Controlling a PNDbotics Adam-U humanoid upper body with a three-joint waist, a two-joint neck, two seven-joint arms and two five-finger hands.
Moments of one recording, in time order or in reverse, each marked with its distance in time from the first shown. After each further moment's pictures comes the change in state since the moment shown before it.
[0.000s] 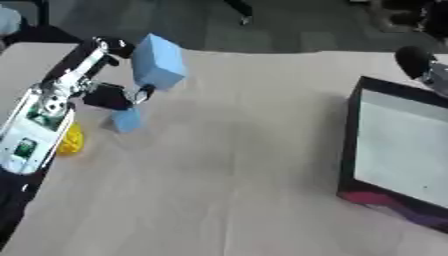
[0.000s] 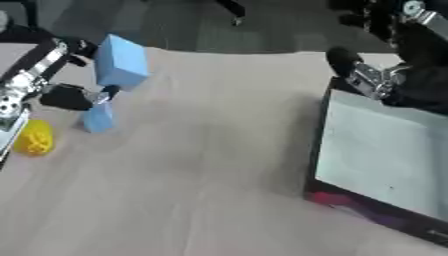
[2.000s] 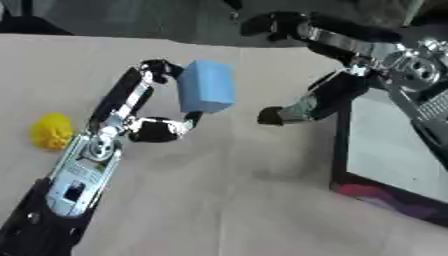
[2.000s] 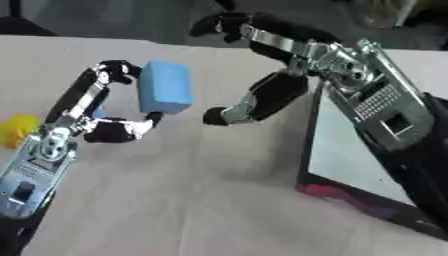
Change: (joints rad) left arm 0.047 -0.226 -0.098 -0.071 -0.098 -0.160 0.088; right arm -0.250 0.177 0.235 0.218 0.380 0.009 0.160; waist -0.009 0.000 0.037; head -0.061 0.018
